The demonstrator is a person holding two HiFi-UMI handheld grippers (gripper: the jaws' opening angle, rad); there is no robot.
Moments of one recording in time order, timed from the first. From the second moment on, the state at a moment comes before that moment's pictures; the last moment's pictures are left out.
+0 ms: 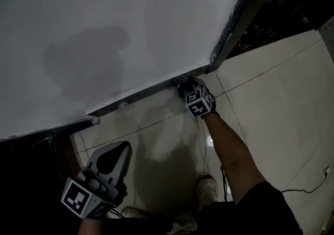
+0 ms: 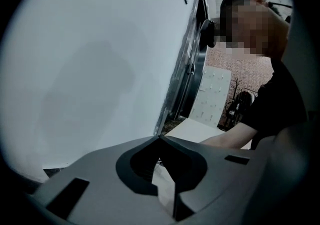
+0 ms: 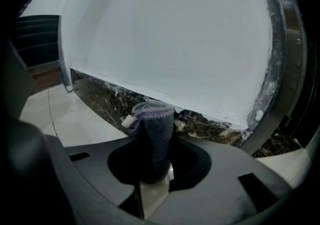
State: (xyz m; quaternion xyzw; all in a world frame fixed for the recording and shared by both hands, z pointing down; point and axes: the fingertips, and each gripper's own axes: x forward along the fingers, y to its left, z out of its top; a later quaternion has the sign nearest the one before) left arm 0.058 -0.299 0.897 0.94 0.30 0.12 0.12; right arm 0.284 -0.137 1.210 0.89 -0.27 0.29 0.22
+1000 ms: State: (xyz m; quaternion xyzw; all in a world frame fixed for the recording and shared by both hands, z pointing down) left arm 0.064 -0.320 0.913 0.94 0.30 0.12 0.11; right arm 0.292 -0.038 1.212 0.94 -0.08 0.32 0.11
